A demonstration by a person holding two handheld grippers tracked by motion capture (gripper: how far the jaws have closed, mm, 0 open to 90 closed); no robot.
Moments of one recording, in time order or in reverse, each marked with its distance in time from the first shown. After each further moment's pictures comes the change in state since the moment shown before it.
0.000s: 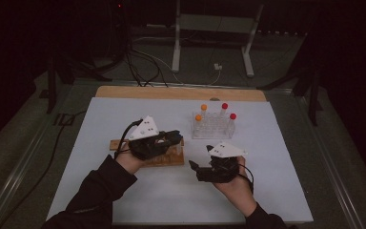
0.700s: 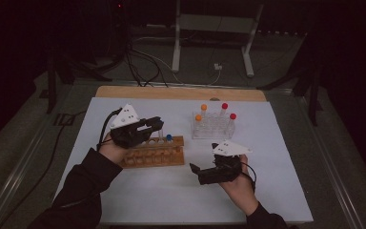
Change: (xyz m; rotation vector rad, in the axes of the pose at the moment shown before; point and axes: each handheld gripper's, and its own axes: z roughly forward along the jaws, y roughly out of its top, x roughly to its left) left arm 0.038 -0.003 -0.023 -0.004 0.135 -0.018; right arm -0.006 0.002 -0.006 -0.018 0.050 0.012
